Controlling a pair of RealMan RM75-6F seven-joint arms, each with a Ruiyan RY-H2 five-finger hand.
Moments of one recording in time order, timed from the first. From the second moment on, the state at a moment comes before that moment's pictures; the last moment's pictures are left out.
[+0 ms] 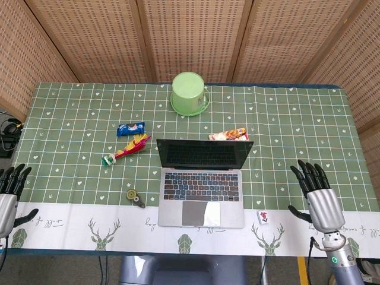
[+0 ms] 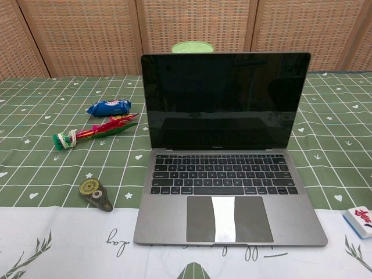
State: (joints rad) left arm -0.06 -1.15 -0.03 -1.57 1.53 1.53 0.15; right arm 0.17 -1.28 0.05 -1.53 -1.64 1.53 -0.02
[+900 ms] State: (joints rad) left arm -0.06 -1.15 -0.03 -1.57 1.53 1.53 0.15; right arm 0.17 -1.28 0.05 -1.54 -1.64 1.52 0.02
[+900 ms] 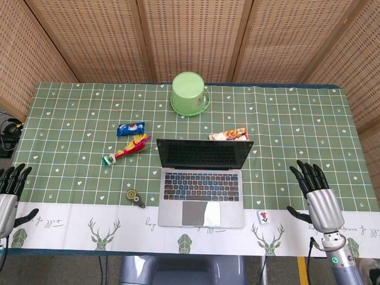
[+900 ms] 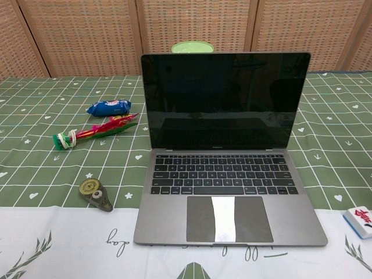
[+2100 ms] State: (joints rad) left arm -0.08 -1.15 -0.05 -1.54 1.46 1.47 0.11; right arm 0.50 -1.25 0.32 -1.66 -1.22 0.94 0.69
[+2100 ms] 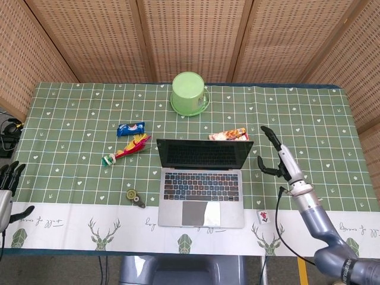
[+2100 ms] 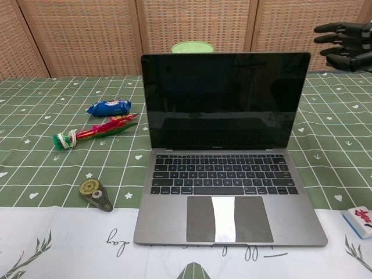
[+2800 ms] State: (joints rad) left arm -0.08 -1.15 -0.04 -1.54 1.45 1.46 0.10; right arm 0.55 -1.34 0.32 -1.63 -1.21 0.90 0.73
